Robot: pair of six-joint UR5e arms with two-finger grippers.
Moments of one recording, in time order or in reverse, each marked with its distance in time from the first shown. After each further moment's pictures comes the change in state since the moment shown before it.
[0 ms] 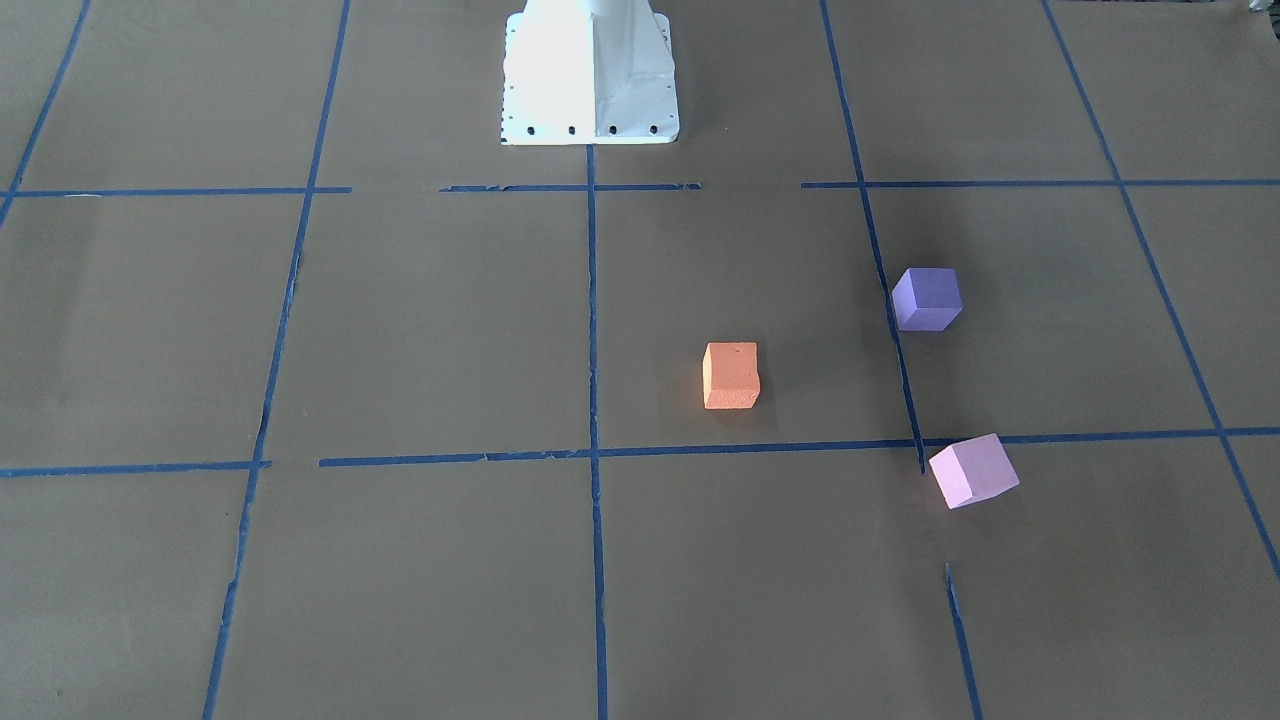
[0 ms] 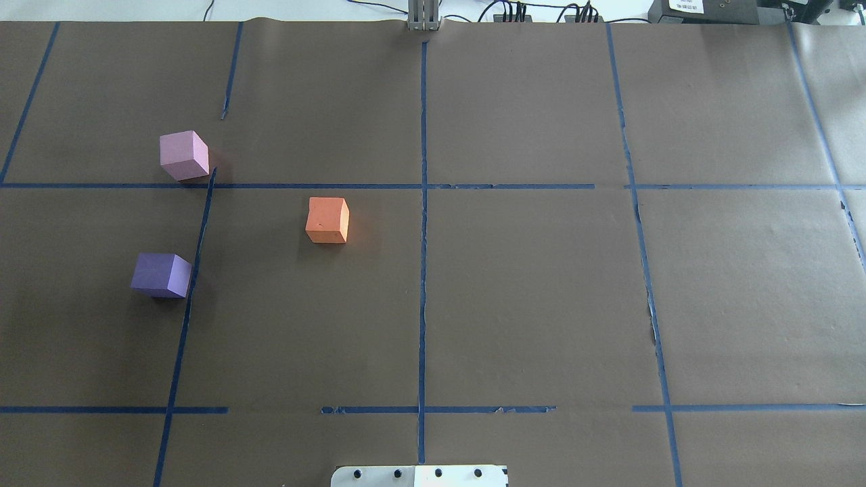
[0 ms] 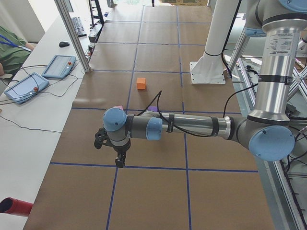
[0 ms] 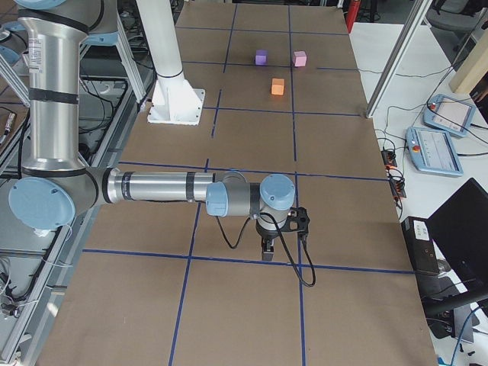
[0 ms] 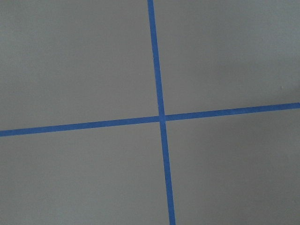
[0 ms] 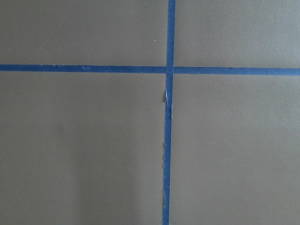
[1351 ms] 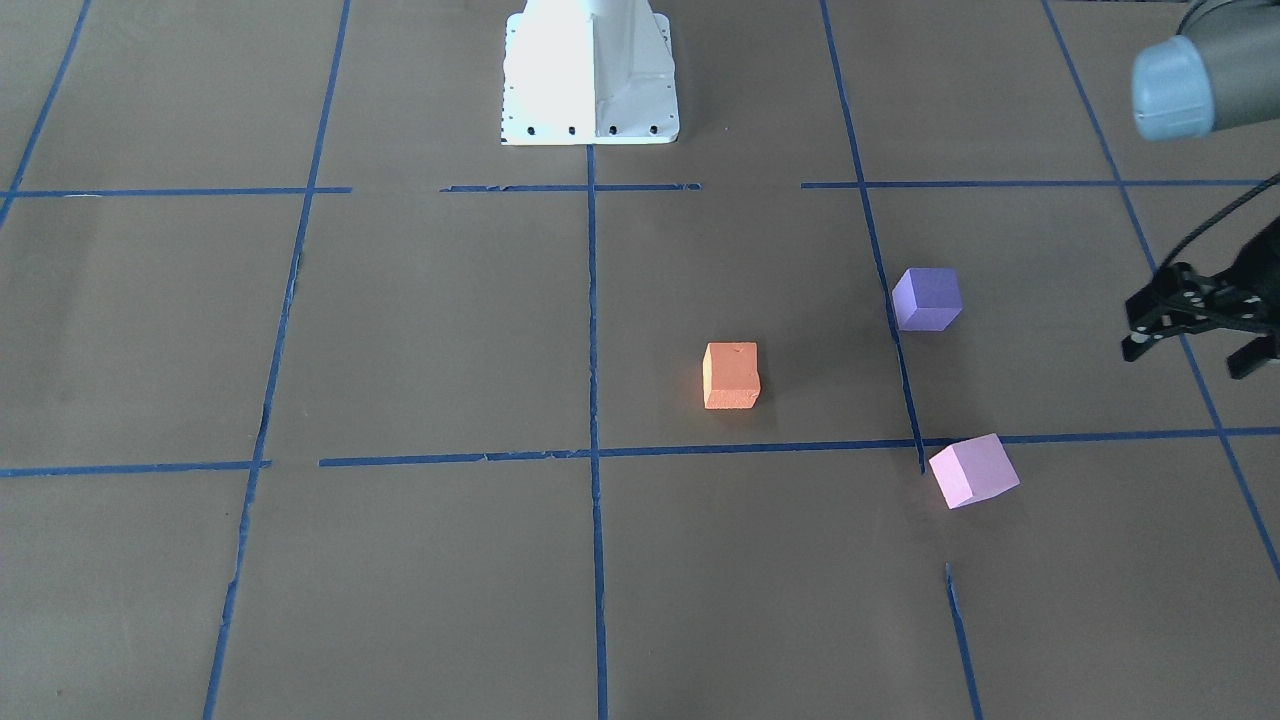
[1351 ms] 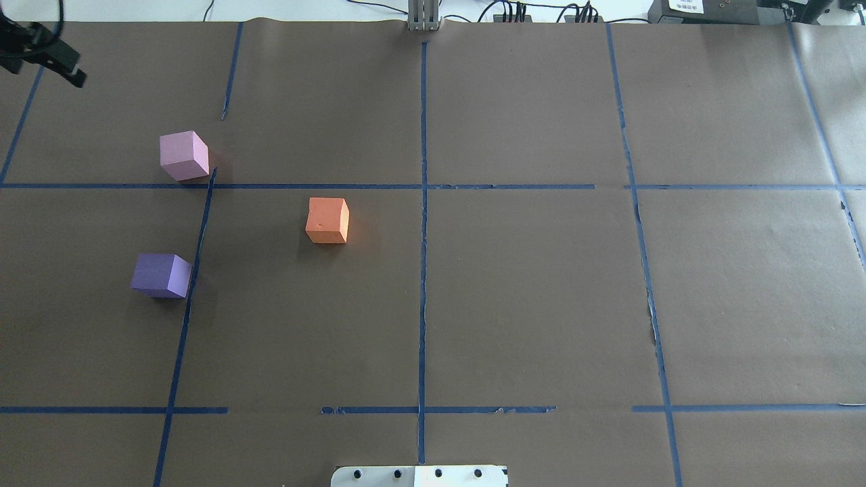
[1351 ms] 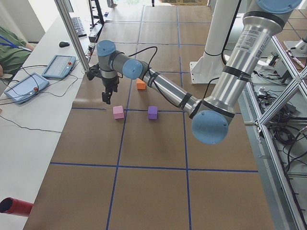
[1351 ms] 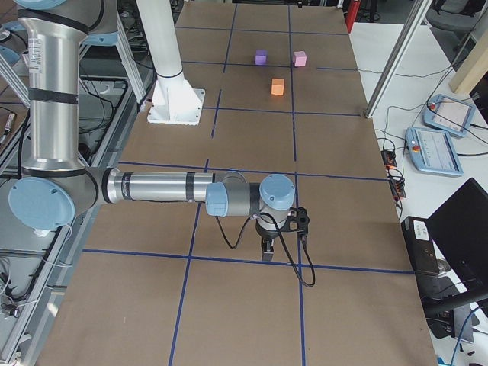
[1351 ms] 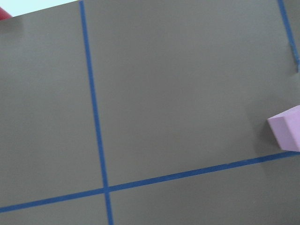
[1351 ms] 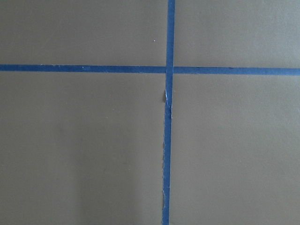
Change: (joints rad) left arm 0.346 -0.385 -0.196 0.154 0.097 -0.411; right arm 0.001 0.000 0.000 0.000 0.000 0.000
